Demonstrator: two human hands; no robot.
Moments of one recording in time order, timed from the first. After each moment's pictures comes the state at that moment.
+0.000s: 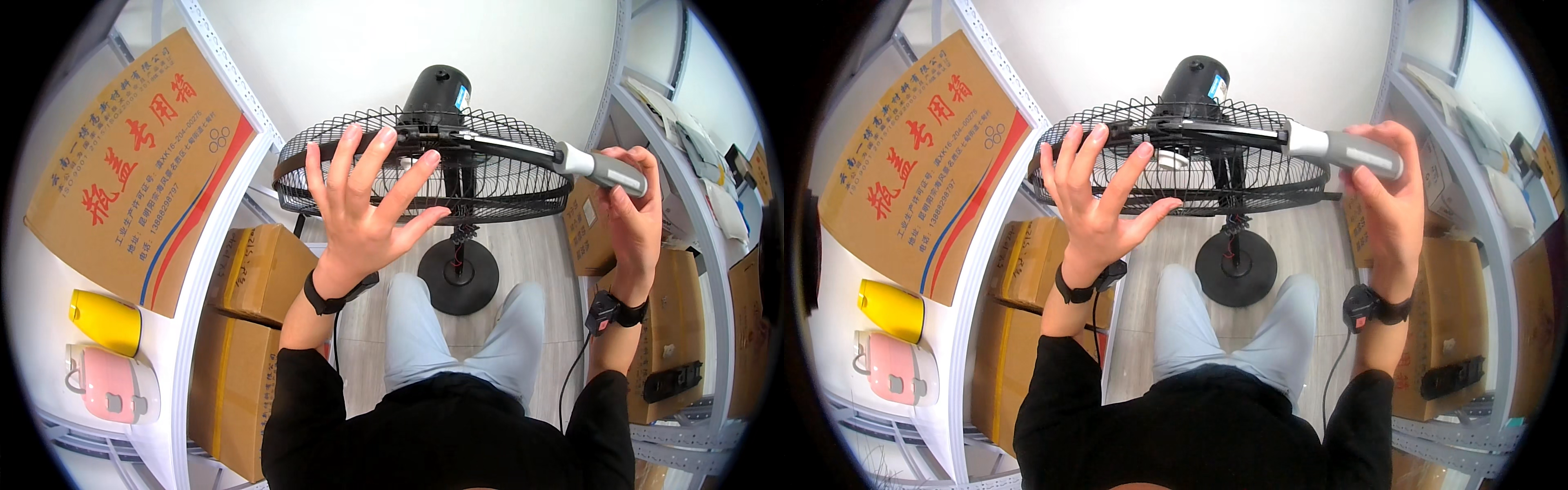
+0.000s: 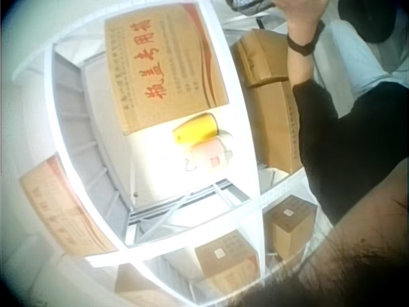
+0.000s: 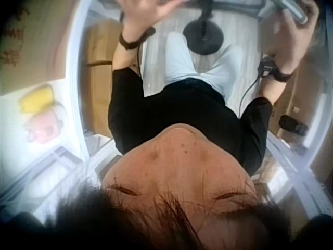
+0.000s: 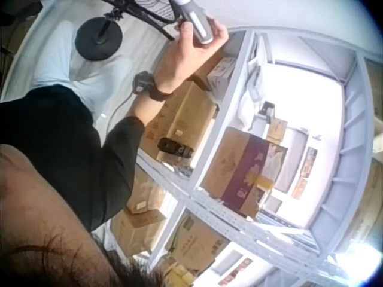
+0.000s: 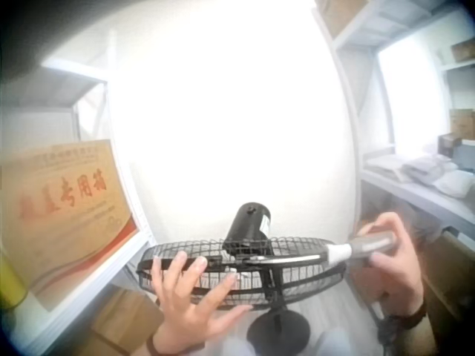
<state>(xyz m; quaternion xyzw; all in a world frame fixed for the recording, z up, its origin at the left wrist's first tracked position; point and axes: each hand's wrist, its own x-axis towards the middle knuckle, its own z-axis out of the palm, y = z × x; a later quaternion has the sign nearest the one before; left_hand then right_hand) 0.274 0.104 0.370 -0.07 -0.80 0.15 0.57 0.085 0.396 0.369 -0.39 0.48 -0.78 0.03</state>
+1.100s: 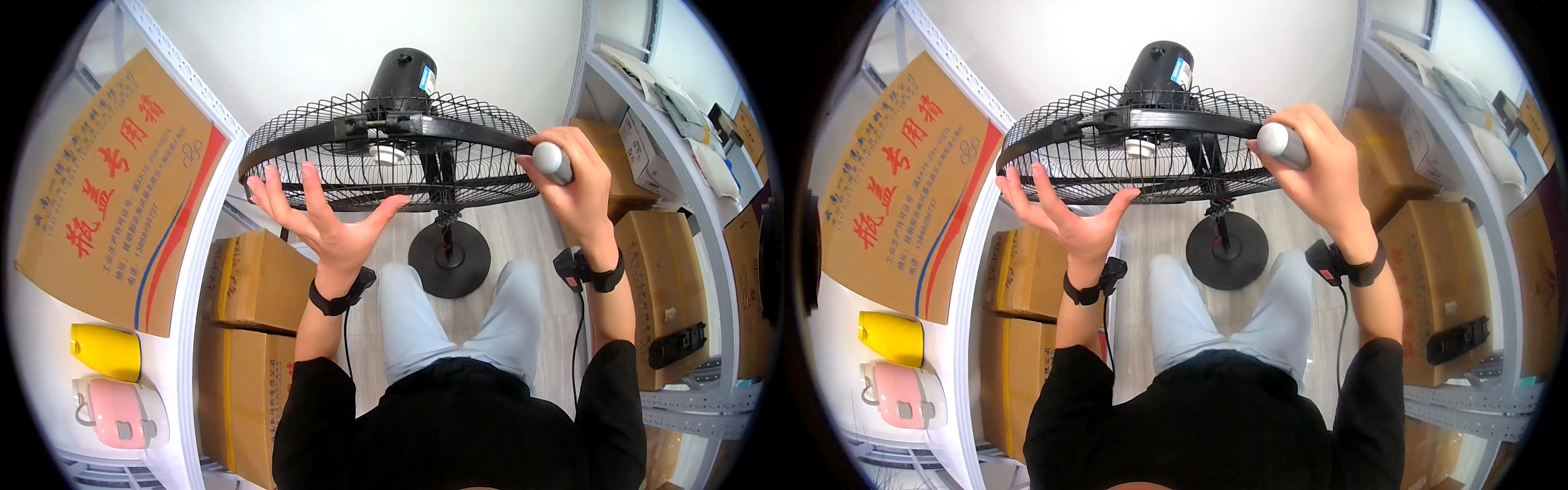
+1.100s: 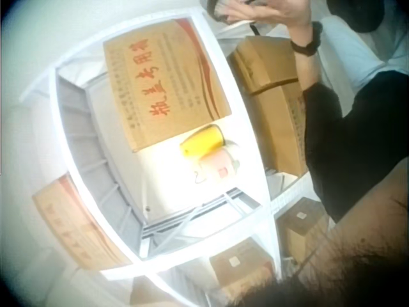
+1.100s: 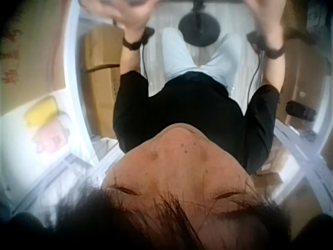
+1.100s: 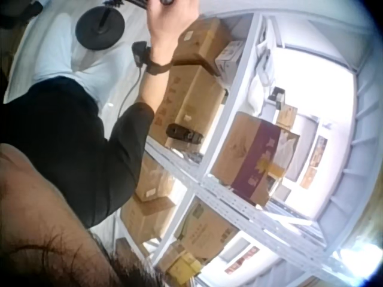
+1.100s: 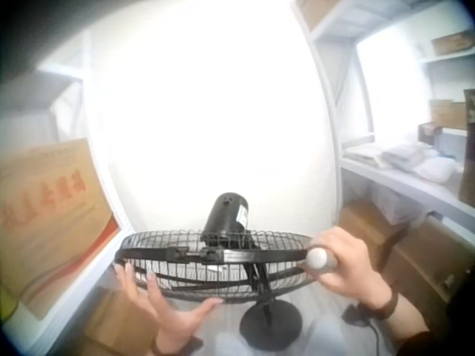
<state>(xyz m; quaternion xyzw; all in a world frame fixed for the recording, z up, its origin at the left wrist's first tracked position) 0.262 0.089 0.325 0.01 -0.73 0.09 0.68 0.104 0.354 0.365 -0.49 0.67 -0.44 -0.35</state>
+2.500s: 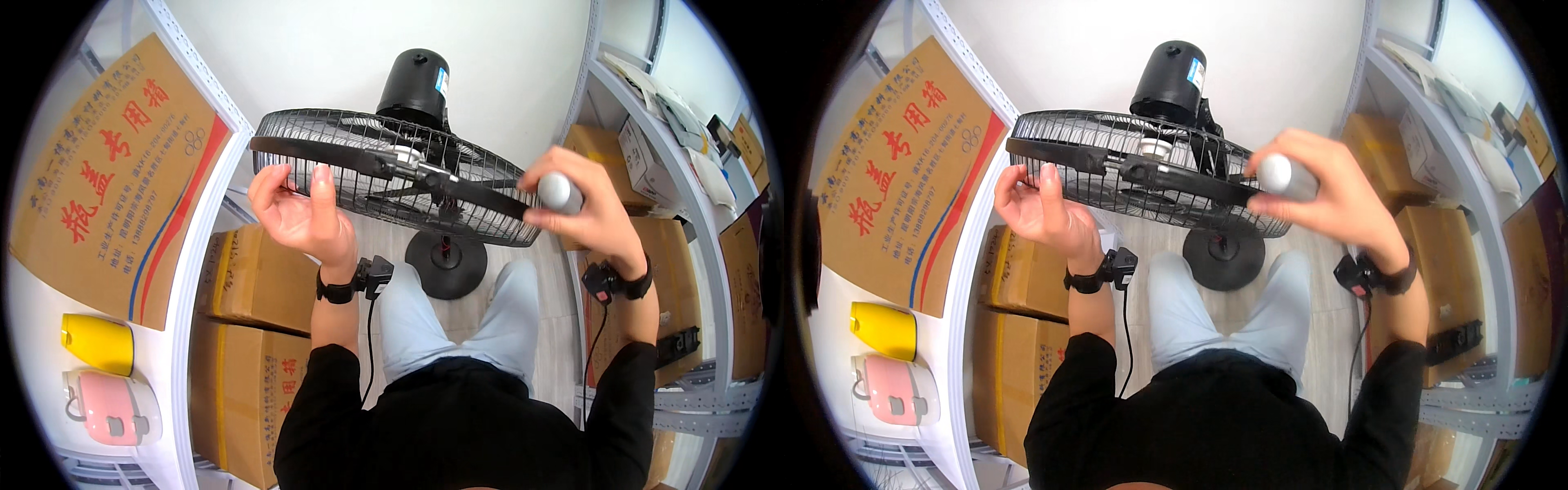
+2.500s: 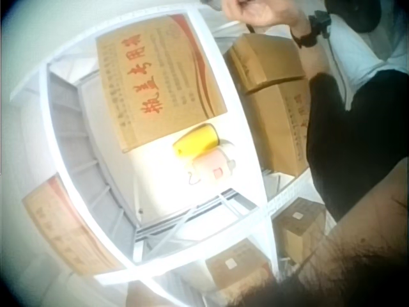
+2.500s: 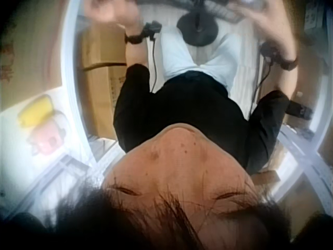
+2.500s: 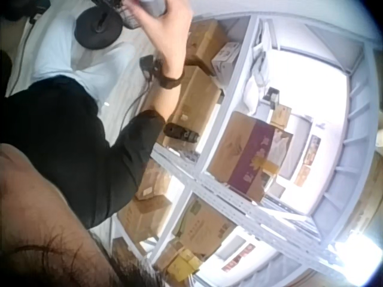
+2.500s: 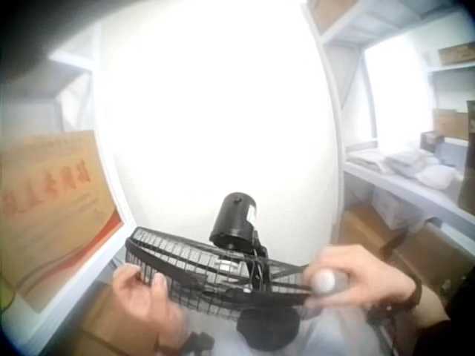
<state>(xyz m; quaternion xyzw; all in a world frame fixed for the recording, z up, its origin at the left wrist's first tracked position) 0.266 0.088 0.338 -0.07 -0.52 -0.39 0.76 0.131 0.374 0.404 -0.62 0.68 -0.39 -0.04</state>
